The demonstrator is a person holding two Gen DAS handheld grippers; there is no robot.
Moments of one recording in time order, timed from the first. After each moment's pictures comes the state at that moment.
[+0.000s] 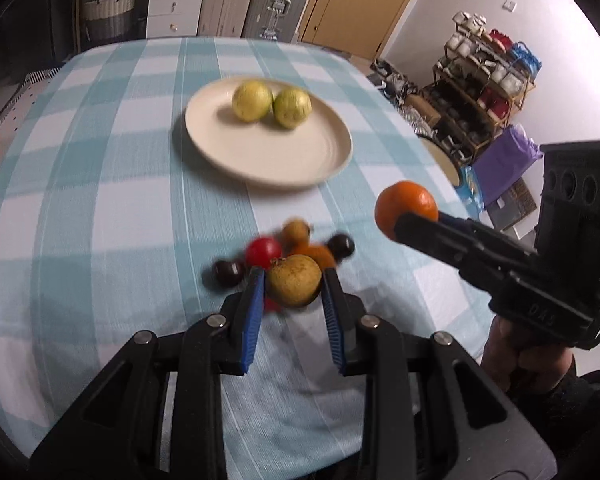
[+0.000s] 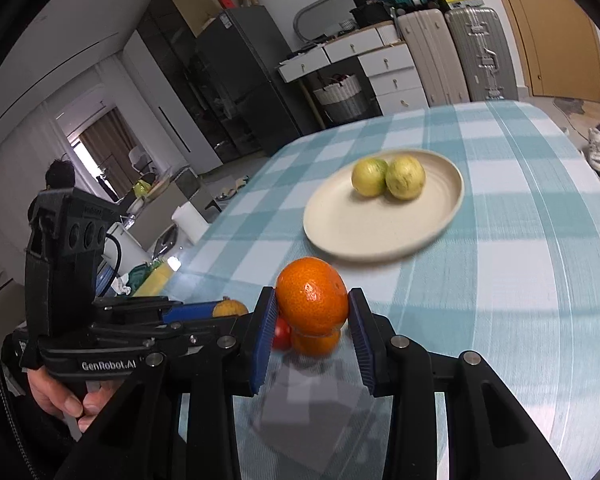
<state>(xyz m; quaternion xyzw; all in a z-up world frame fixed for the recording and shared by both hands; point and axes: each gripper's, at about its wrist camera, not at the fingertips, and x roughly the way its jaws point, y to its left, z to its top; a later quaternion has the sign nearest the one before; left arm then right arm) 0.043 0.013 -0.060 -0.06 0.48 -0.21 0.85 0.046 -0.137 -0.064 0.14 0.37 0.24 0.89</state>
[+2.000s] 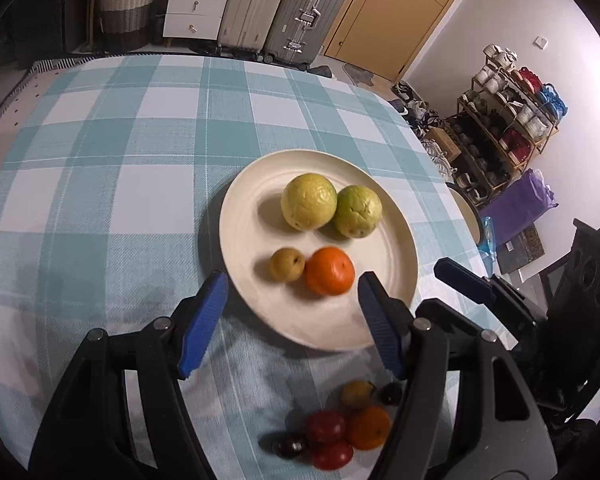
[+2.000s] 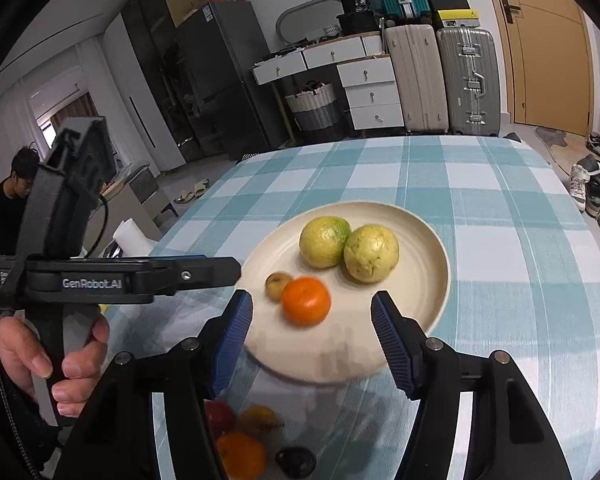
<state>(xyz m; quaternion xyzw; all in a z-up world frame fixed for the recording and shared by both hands) 0.198 0.028 -0.068 -0.10 0.48 -0.18 0.85 0.152 -0.130 -0.069 0.09 0.37 0.18 0.91</state>
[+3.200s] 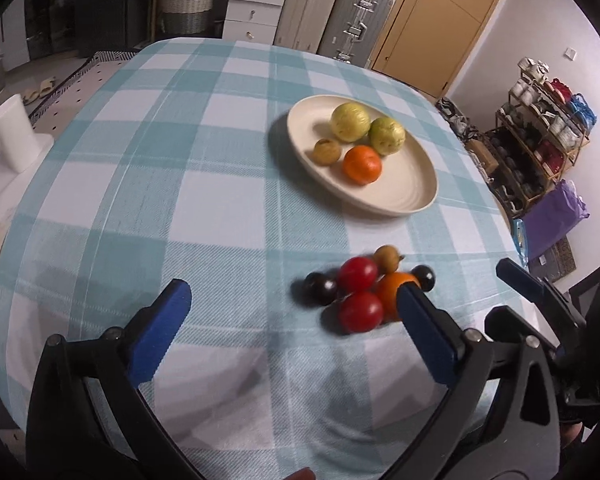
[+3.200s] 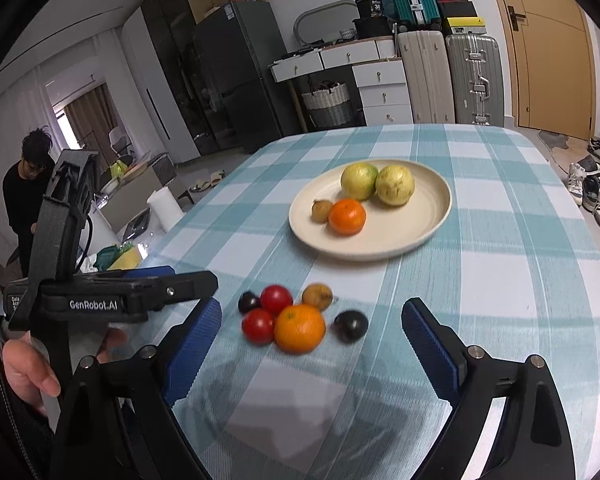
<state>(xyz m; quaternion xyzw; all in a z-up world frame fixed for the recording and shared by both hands) 0.044 0.060 -0.083 -0.10 0.47 -0.08 0.87 0.029 -0.116 -0.071 0.07 0.36 0.19 0.91</state>
